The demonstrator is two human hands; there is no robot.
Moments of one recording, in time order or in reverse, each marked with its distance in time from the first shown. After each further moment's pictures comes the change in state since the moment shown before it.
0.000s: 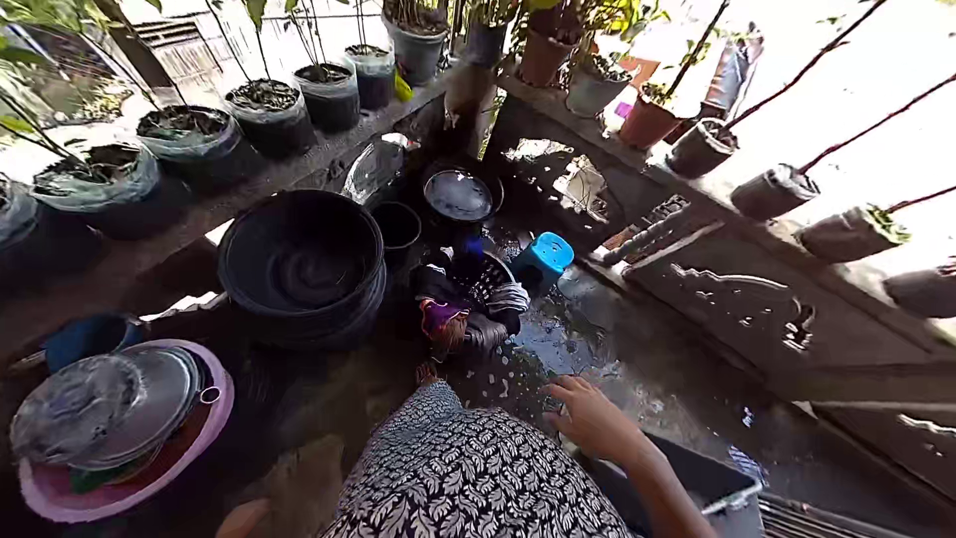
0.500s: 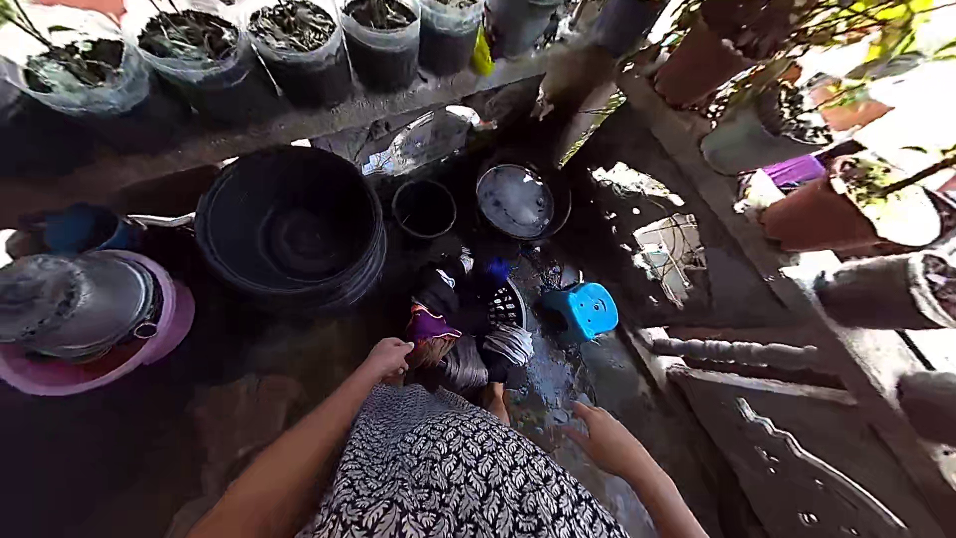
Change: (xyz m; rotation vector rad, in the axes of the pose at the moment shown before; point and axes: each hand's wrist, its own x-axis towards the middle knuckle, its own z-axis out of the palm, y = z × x) left_hand -0.215 0.467 0.239 -0.169 -0.263 0.386; right_hand 0.251 0.255 -0.138 -0.086 -0.301 -0.028
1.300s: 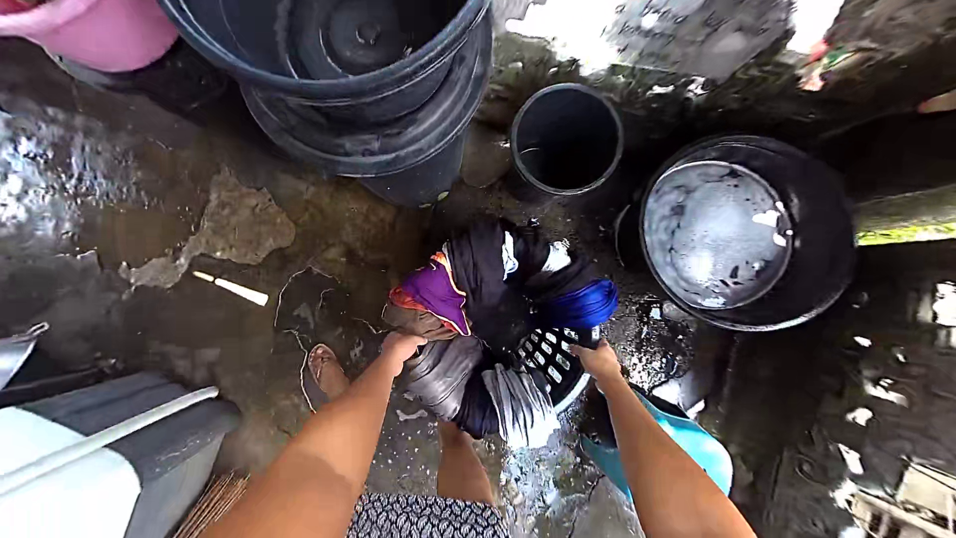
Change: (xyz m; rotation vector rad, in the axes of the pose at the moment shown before) left_hand 0.329 -0.114 0.249 -0.824 0.491 -0.464; right_hand 0.619 0.080 -0.006 0.187 0.072 0.034
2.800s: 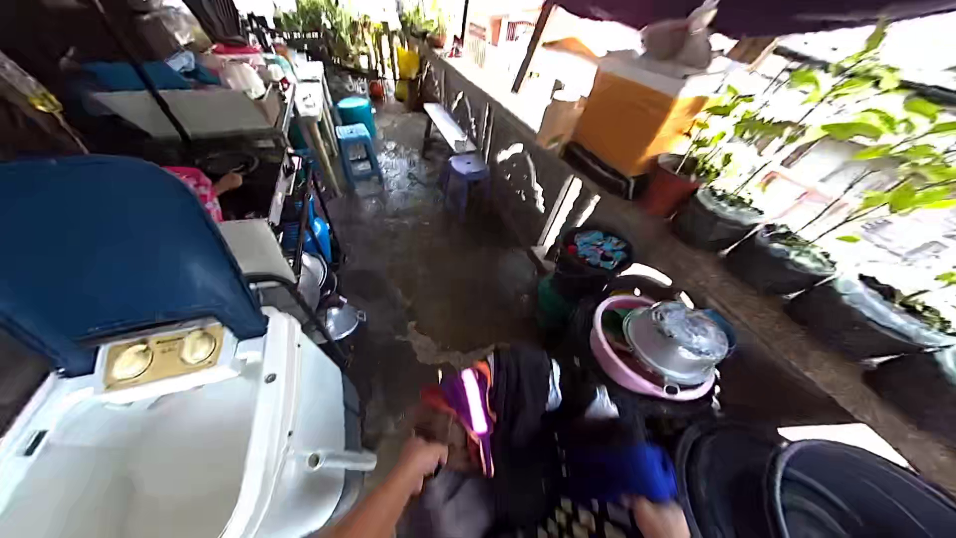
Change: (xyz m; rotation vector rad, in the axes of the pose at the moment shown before) left_hand -0.140 -0.210 -0.729 -0.832 0.287 -0.025; right_hand -0.557 -0.625 0.377 -0.452 0.109 -0.954
